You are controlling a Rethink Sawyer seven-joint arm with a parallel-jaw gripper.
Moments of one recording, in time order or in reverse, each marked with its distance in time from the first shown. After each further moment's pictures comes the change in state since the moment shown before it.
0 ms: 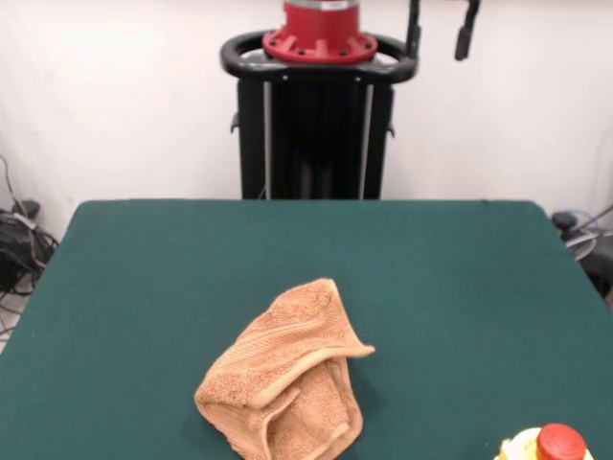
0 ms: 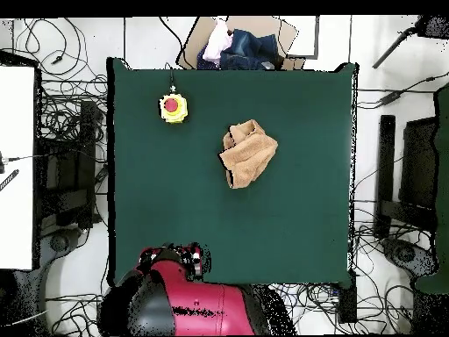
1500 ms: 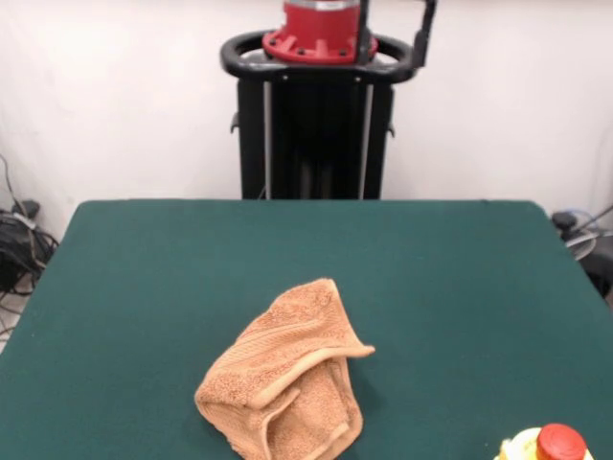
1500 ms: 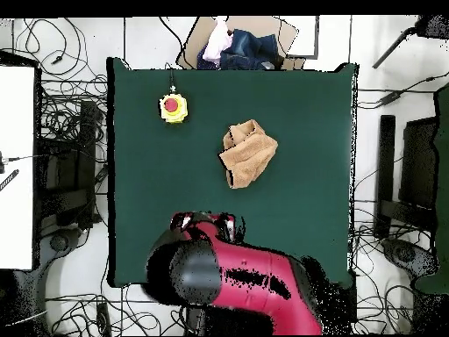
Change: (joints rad) arm -0.126 0.088 0.014 -0.173 0.000 0.063 0.000
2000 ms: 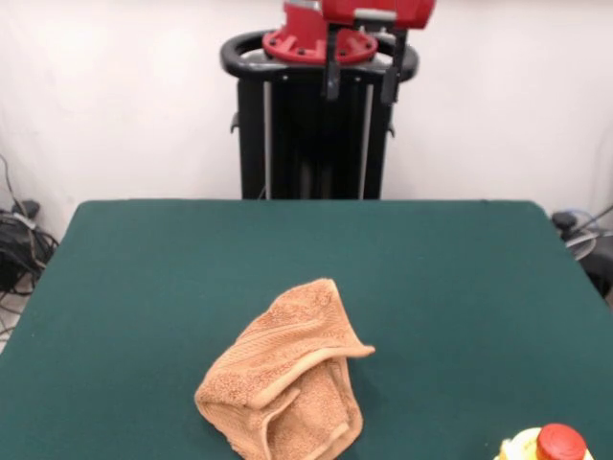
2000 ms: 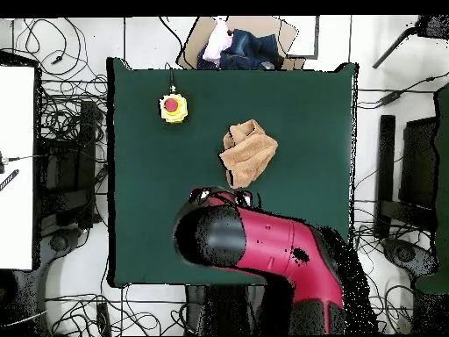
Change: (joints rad) arm -0.048 0.121 0.014 -0.120 0.000 0.000 0.000
